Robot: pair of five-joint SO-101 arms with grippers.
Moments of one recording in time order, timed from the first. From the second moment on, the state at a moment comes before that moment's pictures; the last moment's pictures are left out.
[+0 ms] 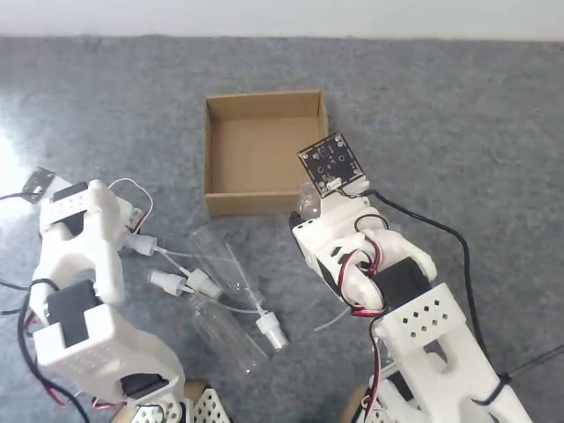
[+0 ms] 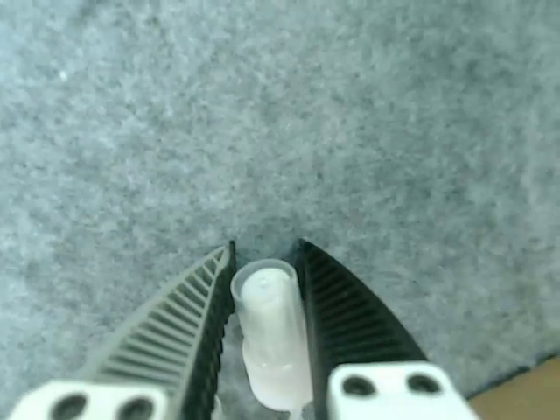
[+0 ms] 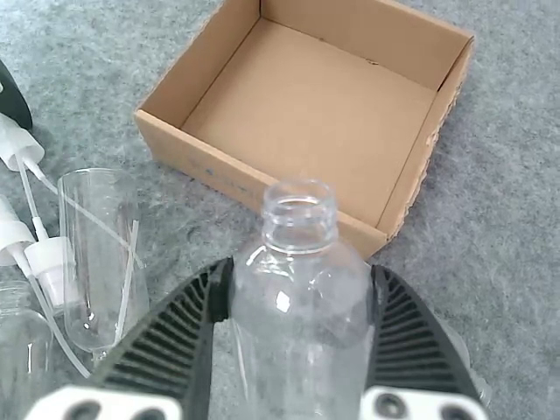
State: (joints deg) left arm -30.3 9.5 30.8 57.1 45.8; right arm -32.5 -48.6 48.6 51.2 1.4
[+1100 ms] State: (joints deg) left arm -41.2 9.5 24.1 57.1 38.1; right arm -32.5 -48.6 48.6 51.2 1.4
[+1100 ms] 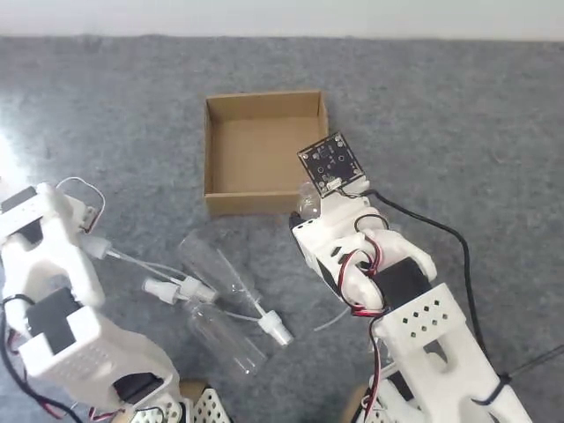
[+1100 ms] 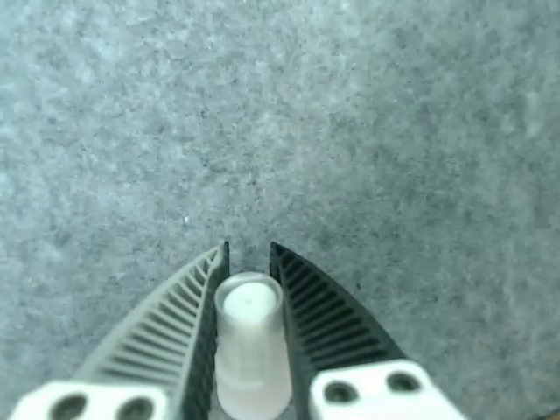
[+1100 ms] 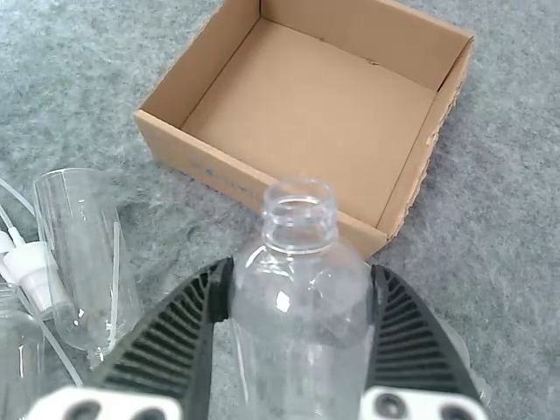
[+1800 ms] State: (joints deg) left arm -41.1 9.5 24.0 59.8 37.8; right arm -32.5 -48.6 48.6 51.2 1.4
